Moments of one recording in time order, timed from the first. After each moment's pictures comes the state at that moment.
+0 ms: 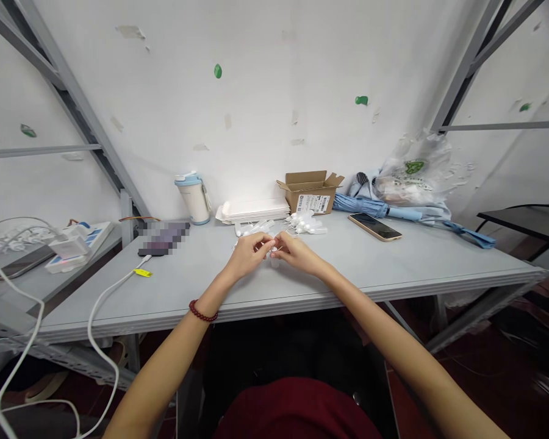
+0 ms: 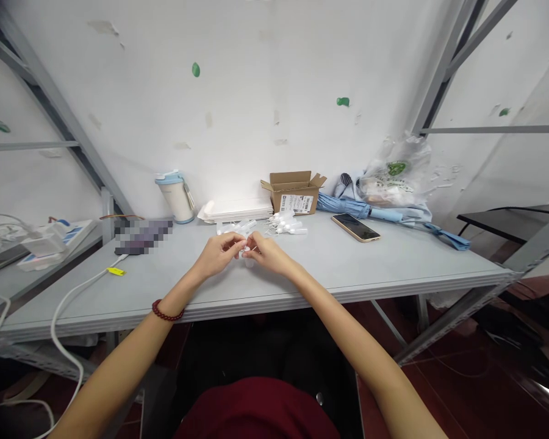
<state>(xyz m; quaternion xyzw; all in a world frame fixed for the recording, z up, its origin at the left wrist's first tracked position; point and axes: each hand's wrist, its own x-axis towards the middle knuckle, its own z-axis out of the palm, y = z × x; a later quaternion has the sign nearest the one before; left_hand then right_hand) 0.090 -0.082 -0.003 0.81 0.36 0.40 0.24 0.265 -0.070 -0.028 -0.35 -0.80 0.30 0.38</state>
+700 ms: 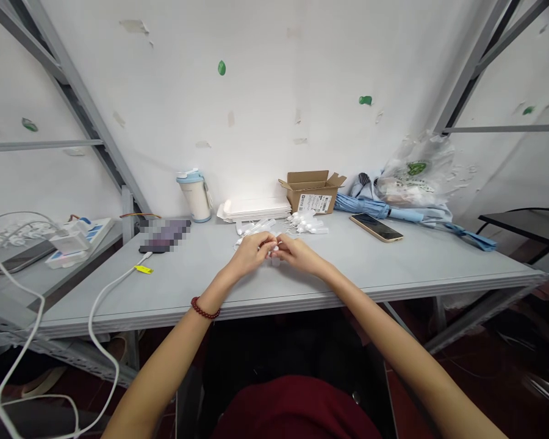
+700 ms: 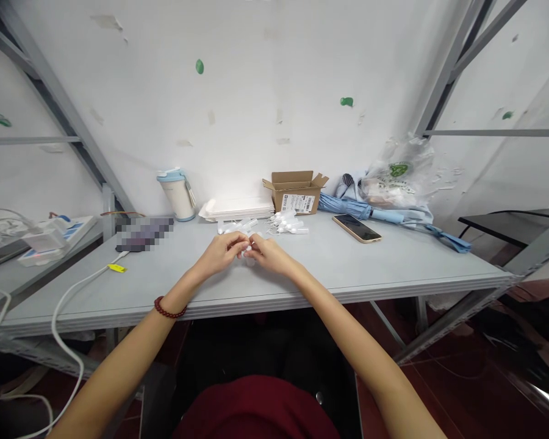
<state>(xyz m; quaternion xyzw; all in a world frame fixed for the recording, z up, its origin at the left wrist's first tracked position) 0.090 -0.078 -0.005 0.83 0.34 0.37 0.25 0.267 -0.070 -0.028 -0.35 -0.84 0.25 0.34</state>
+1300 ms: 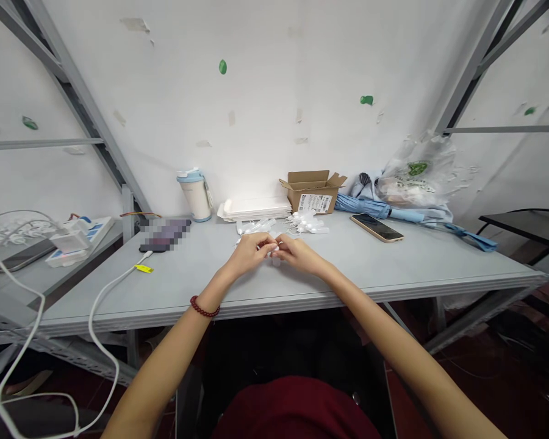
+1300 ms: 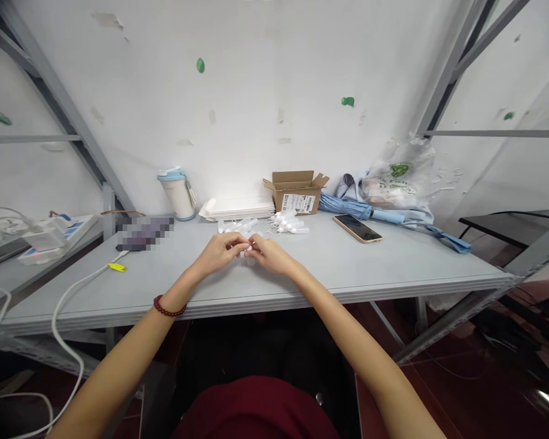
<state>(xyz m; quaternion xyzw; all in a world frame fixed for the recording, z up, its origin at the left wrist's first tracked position) 0.087 -0.075 -0.005 0.83 0.34 0.38 0.22 0.267 -0.073 -0.025 -0.36 -0.84 0.25 0.32</state>
